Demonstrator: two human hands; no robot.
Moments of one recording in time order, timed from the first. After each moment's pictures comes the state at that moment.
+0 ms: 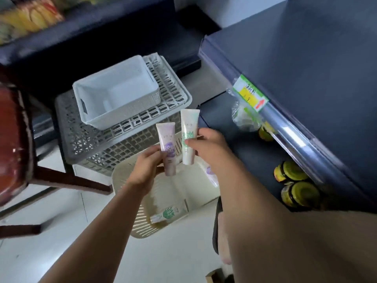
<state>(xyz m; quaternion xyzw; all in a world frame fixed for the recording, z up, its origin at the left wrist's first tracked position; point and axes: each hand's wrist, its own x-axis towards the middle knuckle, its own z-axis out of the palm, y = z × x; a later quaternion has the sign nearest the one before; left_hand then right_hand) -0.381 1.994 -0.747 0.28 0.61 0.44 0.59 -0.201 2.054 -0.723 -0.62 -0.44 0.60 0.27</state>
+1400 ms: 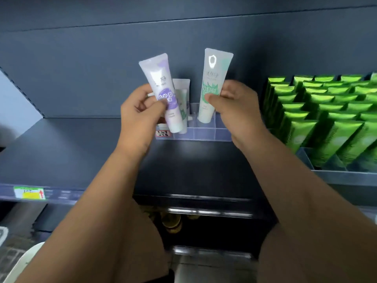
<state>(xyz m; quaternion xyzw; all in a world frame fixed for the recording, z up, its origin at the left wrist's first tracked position) 0.073 1.934 -0.495 0.66 0.18 0.42 0.60 0.215 1.799 -0.490 -0.68 -0.29 0.07 0.67</state>
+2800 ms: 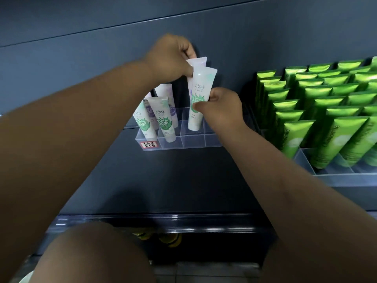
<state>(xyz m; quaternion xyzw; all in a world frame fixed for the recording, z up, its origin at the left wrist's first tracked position) 0.240 1.977 -0.416 0.93 0.13 0.20 0.30 0.271 1.826 -0.517 -0.76 -0.21 0.06 0.62</state>
